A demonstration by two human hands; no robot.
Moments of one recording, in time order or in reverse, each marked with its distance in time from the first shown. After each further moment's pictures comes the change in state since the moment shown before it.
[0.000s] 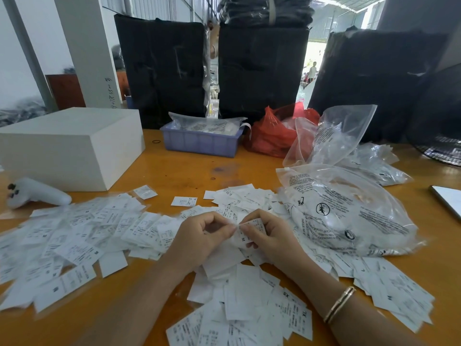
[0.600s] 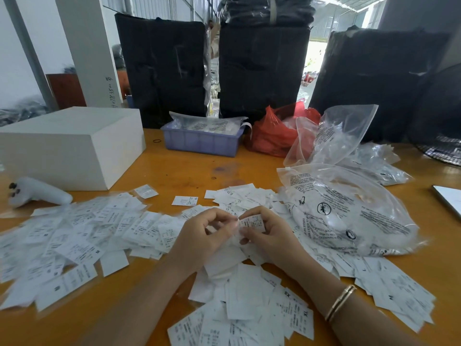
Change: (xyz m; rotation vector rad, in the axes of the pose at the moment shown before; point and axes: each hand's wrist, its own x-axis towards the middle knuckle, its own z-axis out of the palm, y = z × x) left_hand -0.002 0.001 0.001 0.015 0.004 0.060; right_hand 0.000 0.000 0.001 0.035 -0.008 0.085
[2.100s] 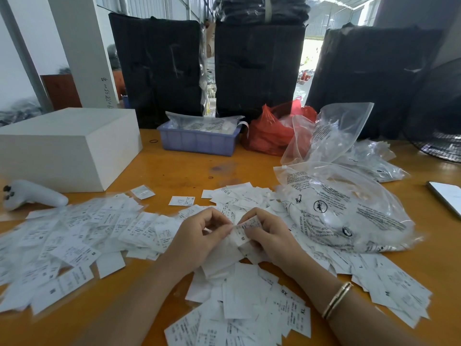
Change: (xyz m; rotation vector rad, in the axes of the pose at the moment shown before) left_hand 0.001 -0.004 0.000 0.030 -0.036 0.008; right_hand -0.003 -0.003 -0.004 0.000 -0.042 0.019
